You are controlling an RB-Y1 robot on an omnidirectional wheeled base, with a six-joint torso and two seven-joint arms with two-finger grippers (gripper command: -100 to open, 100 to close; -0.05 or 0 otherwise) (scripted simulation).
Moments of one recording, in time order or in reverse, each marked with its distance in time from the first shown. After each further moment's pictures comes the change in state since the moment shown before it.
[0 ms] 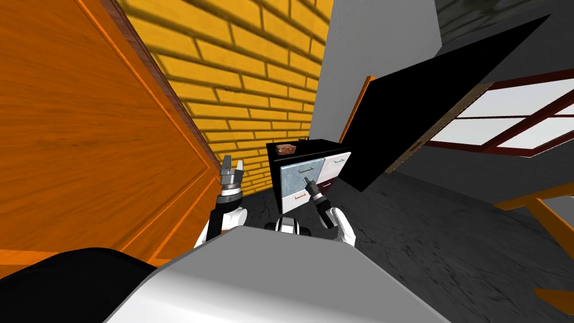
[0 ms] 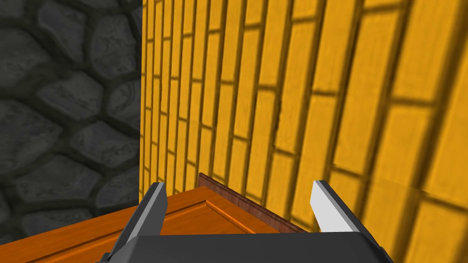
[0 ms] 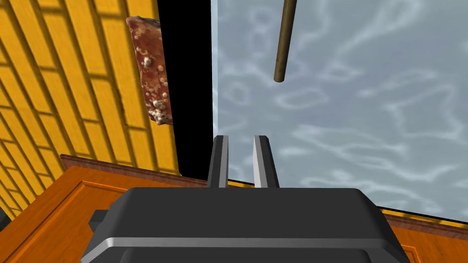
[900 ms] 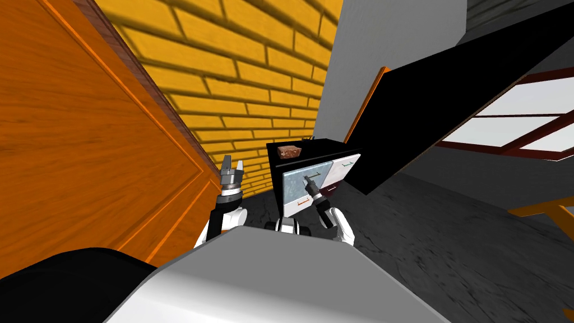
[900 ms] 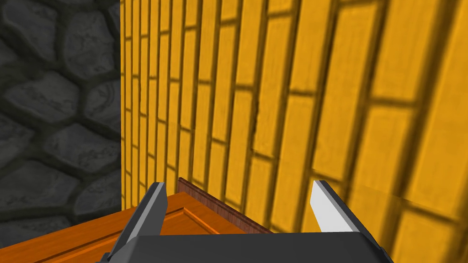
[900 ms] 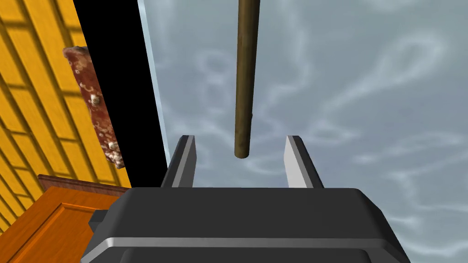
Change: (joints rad) left arm 0.000 0.000 0.000 0.000 0.000 0.000 0.000; right arm -0.005 0.010 -0.004 0.023 -0.005 0.001 0.009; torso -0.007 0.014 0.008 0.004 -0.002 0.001
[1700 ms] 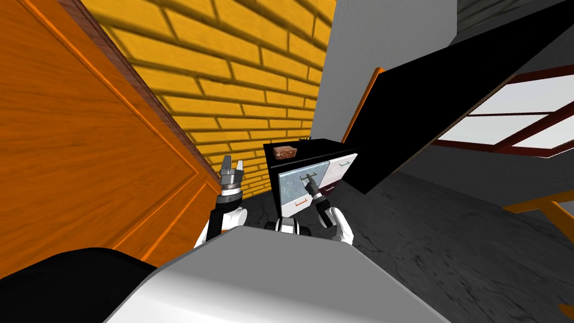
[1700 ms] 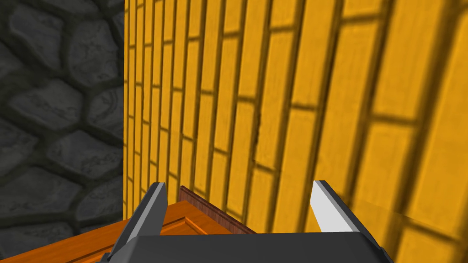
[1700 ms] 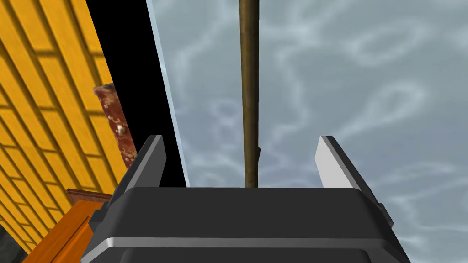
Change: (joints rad) left arm 0.000 0.000 0.000 0.000 0.000 0.000 0.000; right arm -0.011 0.014 -0.012 0.019 -0.040 -0.011 -0.022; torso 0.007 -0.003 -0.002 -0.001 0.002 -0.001
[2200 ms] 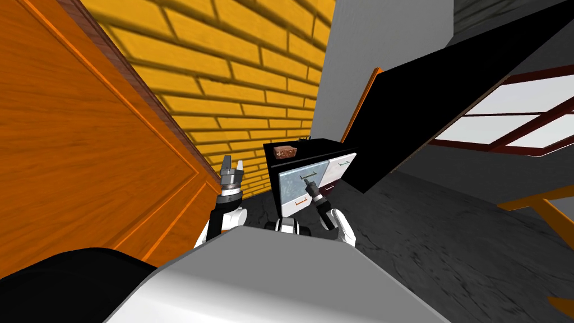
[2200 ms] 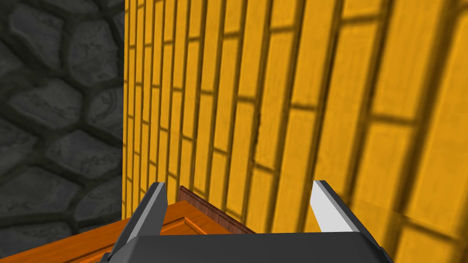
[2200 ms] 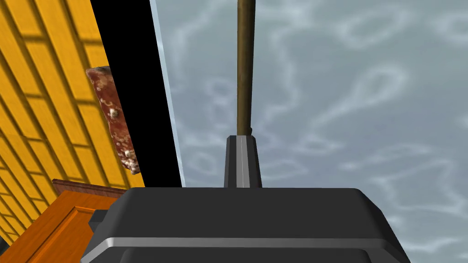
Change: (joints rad) left arm 0.000 0.000 0.000 0.000 0.000 0.000 0.000; right arm 0.023 -0.017 0.003 -0.010 0.006 -0.022 0.032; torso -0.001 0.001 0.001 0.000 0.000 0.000
